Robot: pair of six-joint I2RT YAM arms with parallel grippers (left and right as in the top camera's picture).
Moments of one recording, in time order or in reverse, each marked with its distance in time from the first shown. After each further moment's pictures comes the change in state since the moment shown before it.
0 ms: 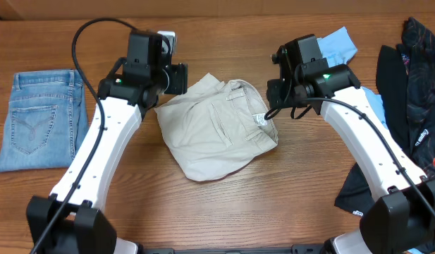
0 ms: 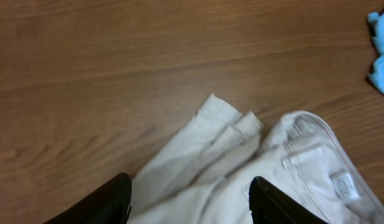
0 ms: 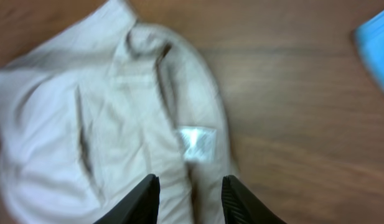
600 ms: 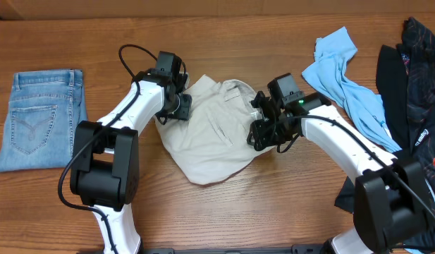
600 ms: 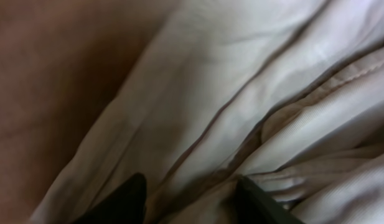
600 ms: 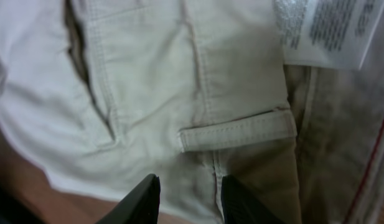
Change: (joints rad) left arm 0.002 0.397 -0.003 -0.135 -0.005 0.051; right arm 0.060 0.051 -0.328 0.152 -0.261 -0.053
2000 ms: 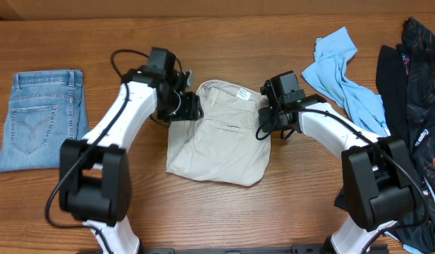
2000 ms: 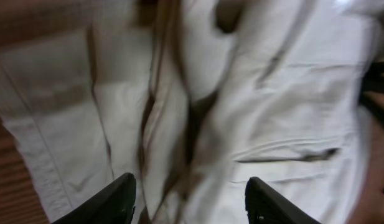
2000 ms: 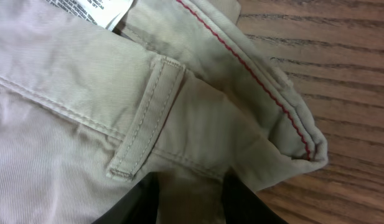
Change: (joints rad) left arm 0.008 -0.107 -0.002 -0.111 0.321 -0.102; right arm -0.053 0.123 -0.019 0.306 0.294 -0.016
